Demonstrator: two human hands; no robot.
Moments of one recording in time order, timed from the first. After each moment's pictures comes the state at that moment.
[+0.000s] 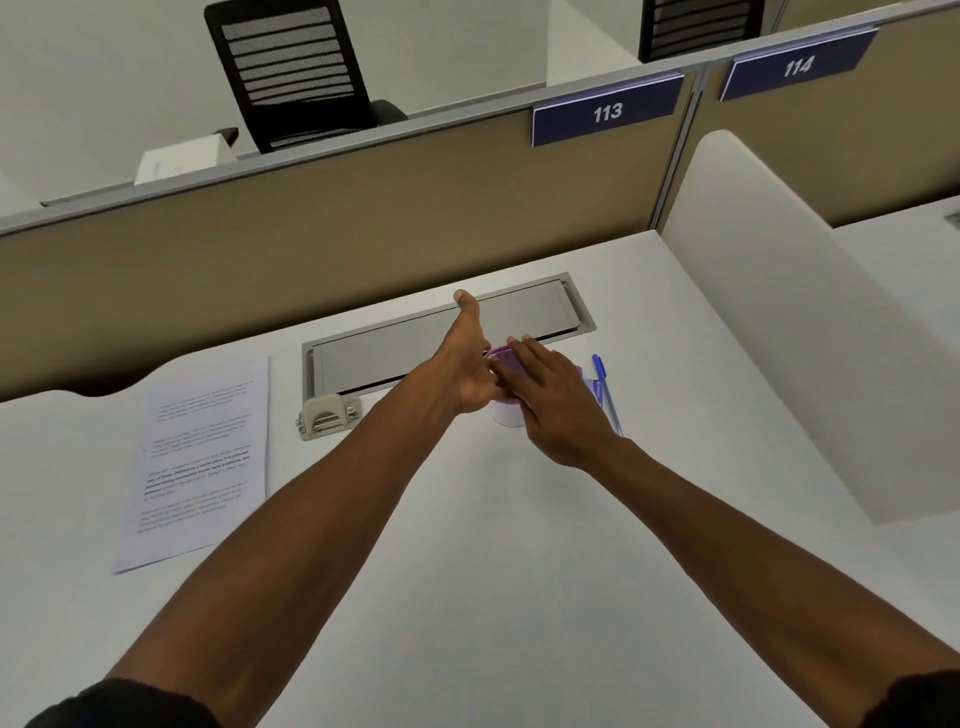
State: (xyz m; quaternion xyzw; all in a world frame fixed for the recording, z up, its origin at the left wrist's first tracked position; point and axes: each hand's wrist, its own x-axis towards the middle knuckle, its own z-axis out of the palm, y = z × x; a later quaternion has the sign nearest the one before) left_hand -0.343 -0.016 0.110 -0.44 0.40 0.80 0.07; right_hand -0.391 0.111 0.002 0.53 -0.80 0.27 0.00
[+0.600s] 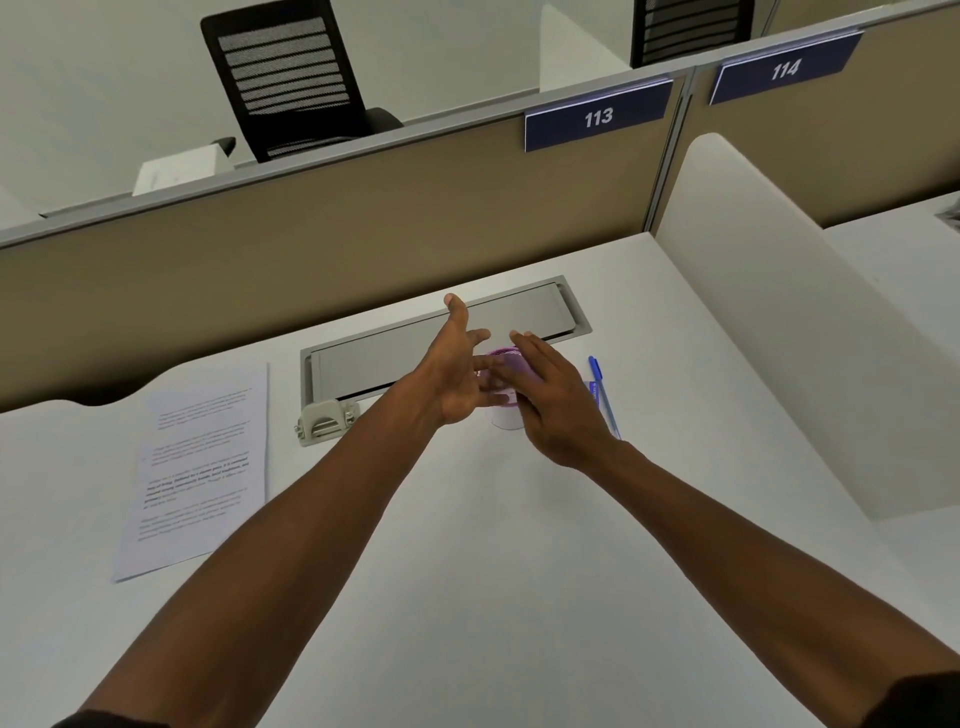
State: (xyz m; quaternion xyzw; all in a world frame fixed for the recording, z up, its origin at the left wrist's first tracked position) left_hand -0.332 -0.024 0.104 -0.41 0.47 0.78 0.05; right_hand -0.390 0.113 0.006 0.50 -0.80 0.32 0.01
